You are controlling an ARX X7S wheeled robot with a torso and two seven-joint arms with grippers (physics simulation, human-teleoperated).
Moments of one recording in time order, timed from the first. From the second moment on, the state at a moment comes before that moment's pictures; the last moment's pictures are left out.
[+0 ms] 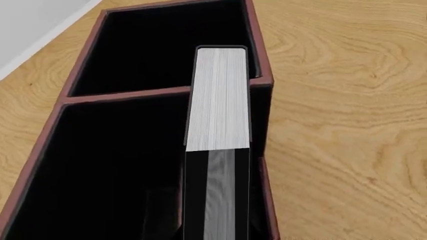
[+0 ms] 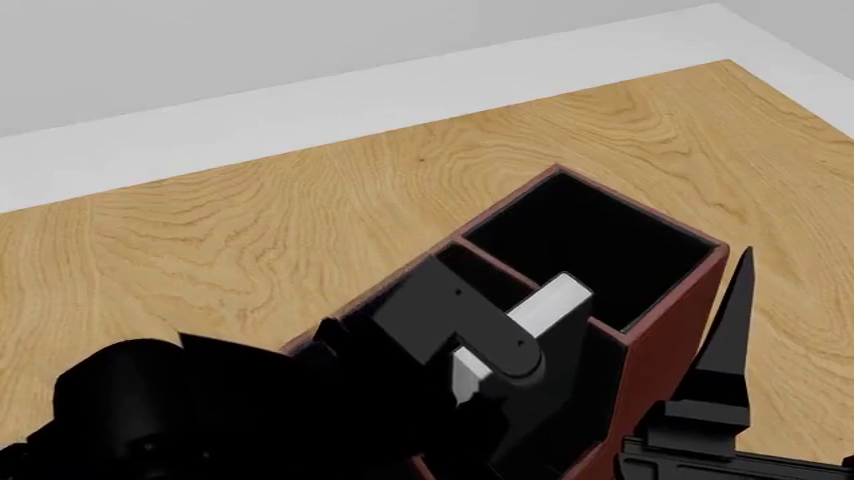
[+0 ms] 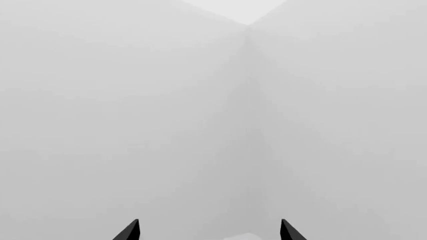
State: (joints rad) left arm -1.15 -0.11 1.03 -0.20 -1.13 -0.94 -0.37; right arm 0.01 0.92 -0.03 -0.93 0.74 0.22 0.84
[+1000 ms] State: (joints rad) left arm -1.18 -0.04 1.14 -0.45 -1.10 -0.80 -0.22; right arm 0.02 0.93 -0.04 -0.92 0.74 0.21 0.84
